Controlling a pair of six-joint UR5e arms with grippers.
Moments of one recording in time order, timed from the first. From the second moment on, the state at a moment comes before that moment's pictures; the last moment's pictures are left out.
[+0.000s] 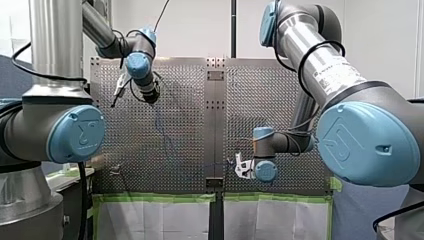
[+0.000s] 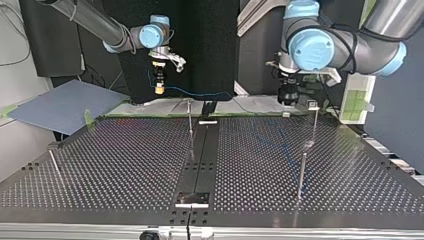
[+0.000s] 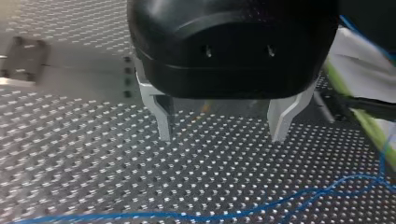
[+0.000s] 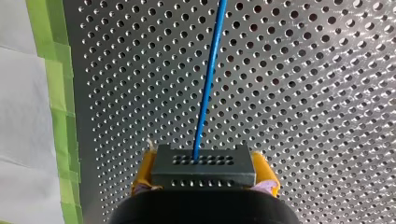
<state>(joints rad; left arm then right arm) -0.20 -1.55 -1.93 -3.13 -1.81 -1.44 2.12 -0.77 1.89 -0.97 1.84 1.48</state>
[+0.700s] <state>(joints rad) -0.23 -1.60 -1.88 -2.94 -1.93 -1.25 2.12 -0.77 1.89 -0.97 1.84 1.48</state>
